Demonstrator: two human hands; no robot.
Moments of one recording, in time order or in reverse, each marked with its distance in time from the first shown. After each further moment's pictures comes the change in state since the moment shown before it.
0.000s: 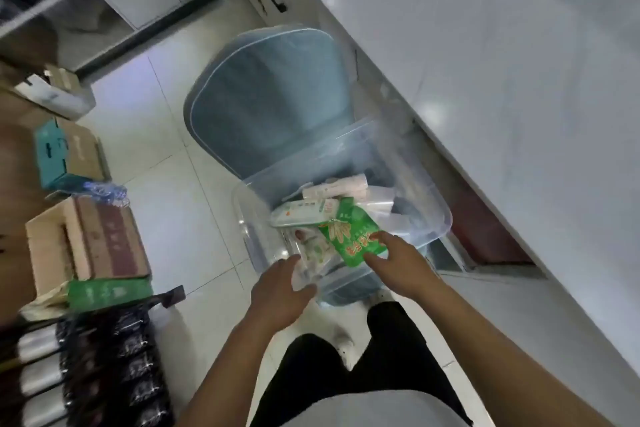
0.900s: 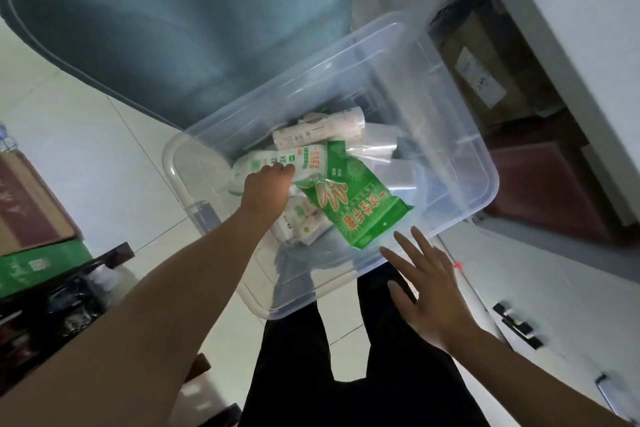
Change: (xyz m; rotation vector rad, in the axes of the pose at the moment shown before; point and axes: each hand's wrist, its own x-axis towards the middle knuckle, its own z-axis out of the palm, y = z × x) left_hand 0.279 -0.058 0.042 0.720 0.063 0.317; right_hand 0.030 0.109 0.085 -0.338 0.103 -0.190
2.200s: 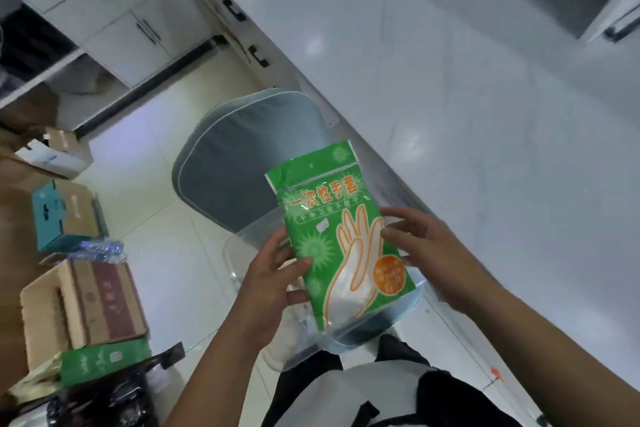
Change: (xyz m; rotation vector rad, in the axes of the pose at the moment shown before) left_hand -0.212 0.103 -0.245 -1.816 0.152 -0.209; right_hand -0.010 -0.097 -0.268 1.028 0.091 0.124
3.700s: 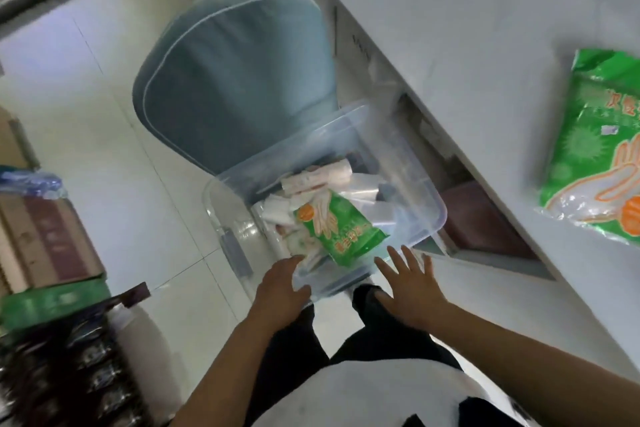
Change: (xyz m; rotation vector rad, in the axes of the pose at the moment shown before) left_hand 0.044 -0.174 -0.084 0.961 -0.144 -0.161; right_hand 0.018 0.215 0.047 -1.509 -0.312 0.125
